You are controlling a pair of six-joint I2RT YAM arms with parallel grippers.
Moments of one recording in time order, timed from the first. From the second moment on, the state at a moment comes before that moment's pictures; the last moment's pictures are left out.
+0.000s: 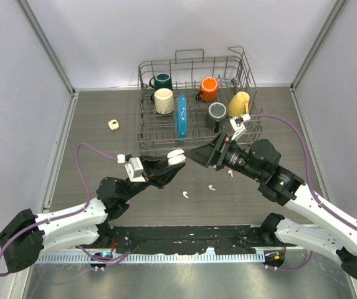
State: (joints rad) left arm -0.94 0.93 0.31 1.13 0.16 -0.13; right arm 0.82 0.81 0.82 -0.03 -0.15 0.99
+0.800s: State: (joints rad) left arm -0.94 0.96 0.31 1.12 0.16 -0.13; right arm 0.83 1.00 0.85 0.01 -0.35 1.00
